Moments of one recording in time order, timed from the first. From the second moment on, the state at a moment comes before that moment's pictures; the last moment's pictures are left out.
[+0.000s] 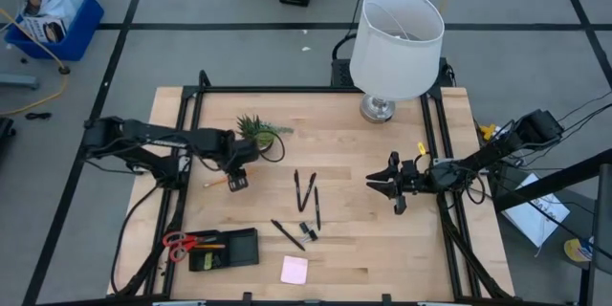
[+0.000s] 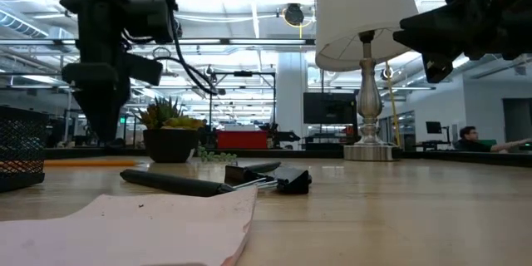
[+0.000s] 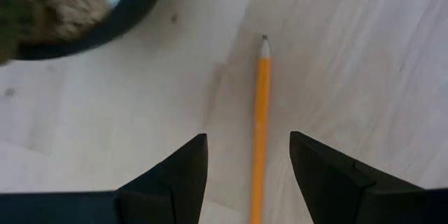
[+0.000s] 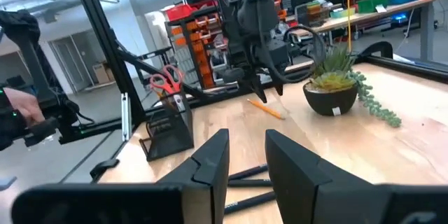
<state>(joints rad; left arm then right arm) 0.13 1.34 0.72 -0.81 -0.02 -0.20 0.39 1.01 0.02 1.05 0.42 0.27</state>
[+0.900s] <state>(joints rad) 0.25 1.45 0.72 -0.80 0.06 -0.10 0.39 1.01 0.02 1.05 0.42 0.28</state>
